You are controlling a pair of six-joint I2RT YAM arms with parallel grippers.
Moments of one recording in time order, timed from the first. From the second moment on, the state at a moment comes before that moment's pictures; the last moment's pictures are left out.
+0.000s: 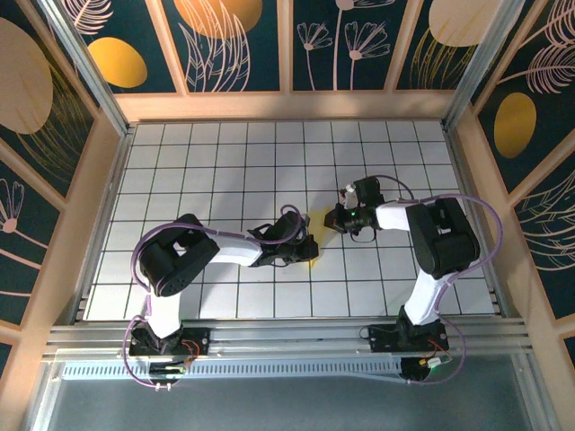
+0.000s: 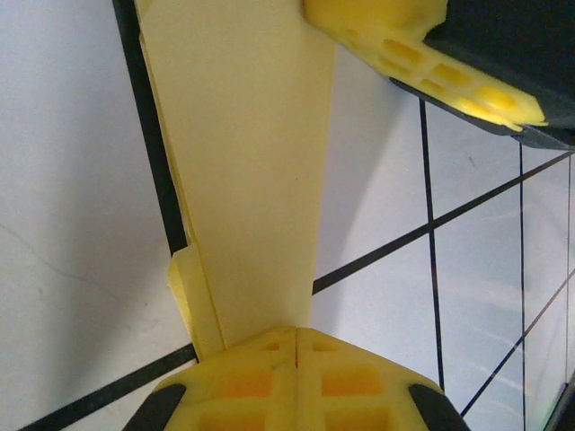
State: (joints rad) left arm -0.92 1.91 0.91 0.19 0.23 -0.97; right arm 0.29 1.81 0.83 -0.04 -0.61 0.56
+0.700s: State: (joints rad) left arm -0.92 1.91 0.91 0.20 0.23 -0.97; right arm 0.17 1.96 1.03 -0.03 -0.62 0.54
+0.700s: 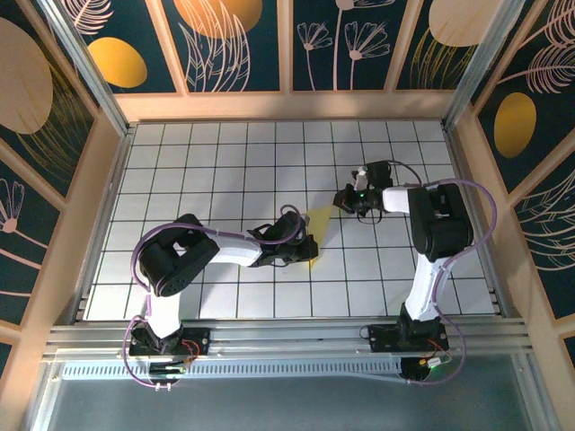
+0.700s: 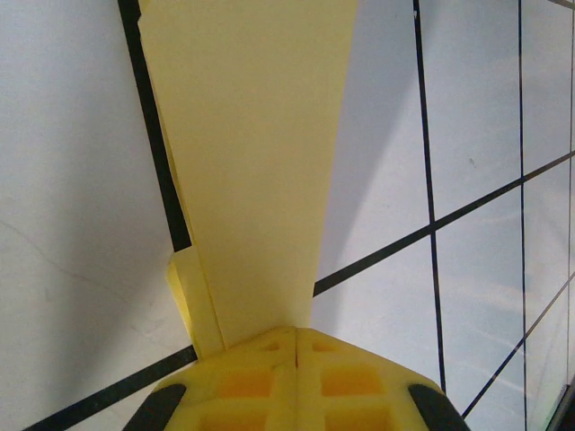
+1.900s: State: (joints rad) left arm -0.92 1.91 0.92 0.18 0.23 -0.97; right arm 0.45 1.69 0.68 0.12 -0.56 0.75
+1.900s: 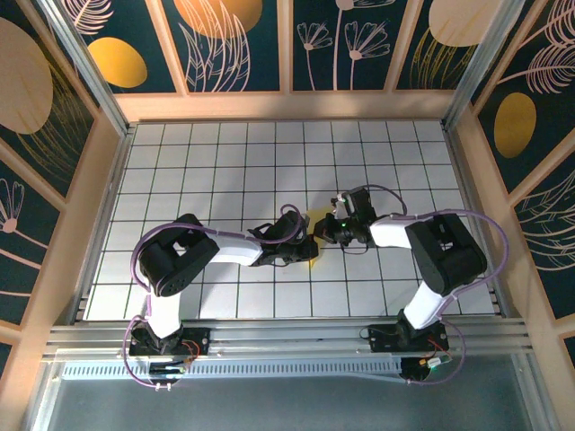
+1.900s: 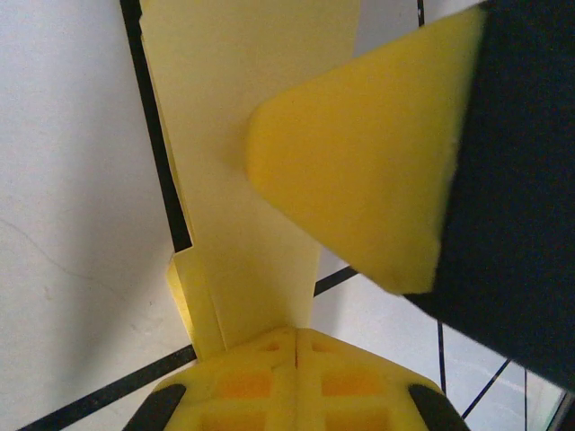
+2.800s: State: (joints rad) left arm -0.91 1.84 0.95 0.00 0.21 -0.94; right arm 0.45 1.76 0.68 0.19 -0.60 0.75
